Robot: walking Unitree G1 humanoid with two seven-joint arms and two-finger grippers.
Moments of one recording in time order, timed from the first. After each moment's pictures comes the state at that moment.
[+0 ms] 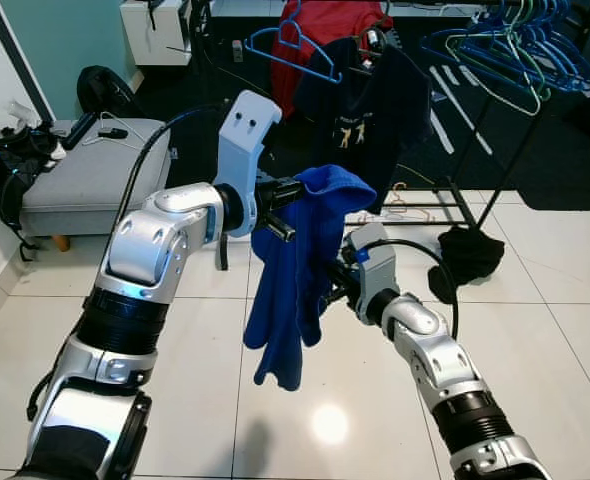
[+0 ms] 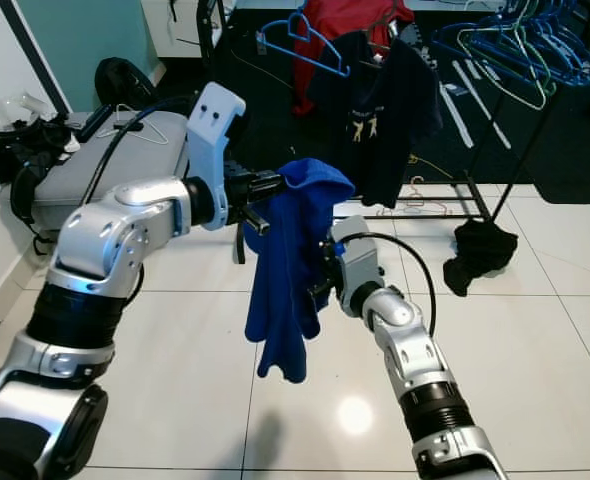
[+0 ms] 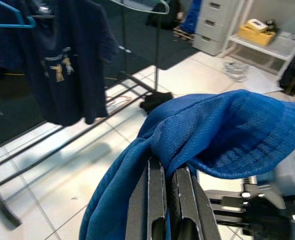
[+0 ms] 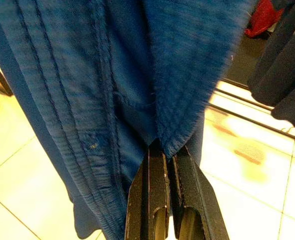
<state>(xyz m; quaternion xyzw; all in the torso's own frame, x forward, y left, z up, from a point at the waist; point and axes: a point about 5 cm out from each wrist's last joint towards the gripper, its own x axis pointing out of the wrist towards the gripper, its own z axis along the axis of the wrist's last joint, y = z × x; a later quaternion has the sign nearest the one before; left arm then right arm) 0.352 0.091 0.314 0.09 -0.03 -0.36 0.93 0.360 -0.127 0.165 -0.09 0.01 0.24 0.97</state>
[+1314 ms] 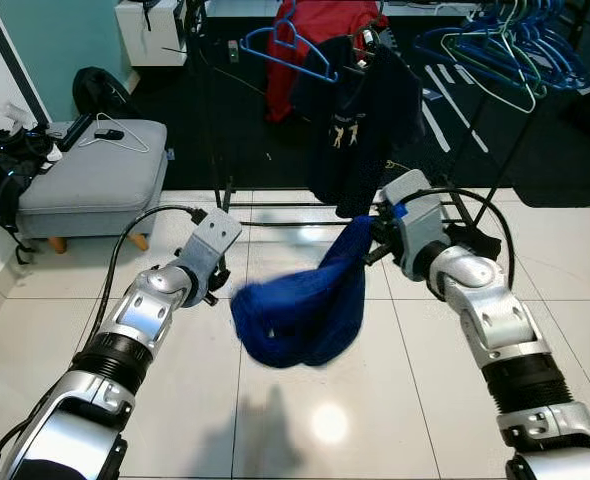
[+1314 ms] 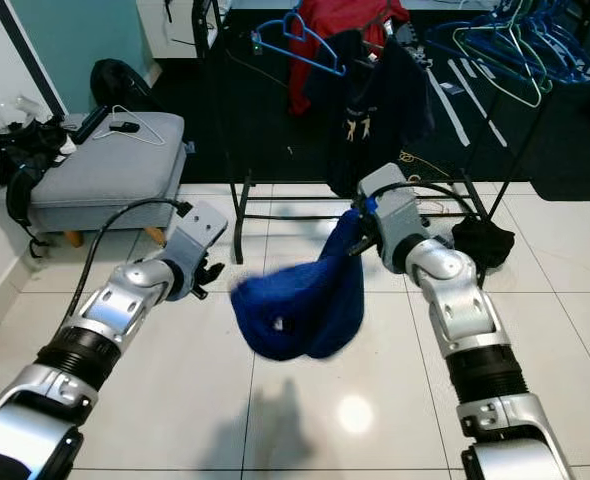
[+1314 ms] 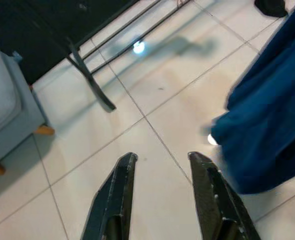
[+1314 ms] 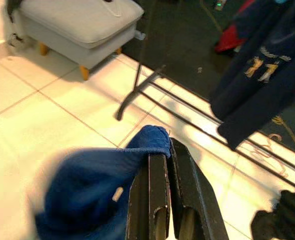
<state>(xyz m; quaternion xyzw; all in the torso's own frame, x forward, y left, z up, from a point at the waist) 0.387 0.155 0.175 0.25 0.11 -0.16 0.95 0.369 -0.159 0.234 -0.19 -0.01 0.23 0.95</state>
